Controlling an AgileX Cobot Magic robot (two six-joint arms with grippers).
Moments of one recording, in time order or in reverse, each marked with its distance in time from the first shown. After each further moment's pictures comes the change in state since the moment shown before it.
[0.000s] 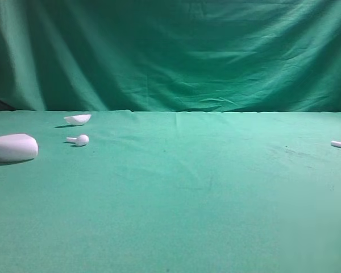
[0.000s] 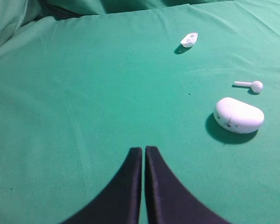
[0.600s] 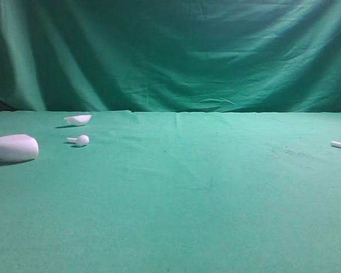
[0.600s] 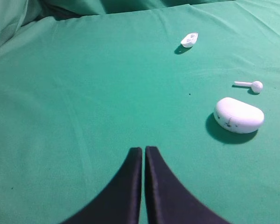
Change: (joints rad) left arm 0.000 0.000 0.000 0.000 0.000 0.000; right arm 0.000 -0.789 0.294 0.055 0.059 -0.023
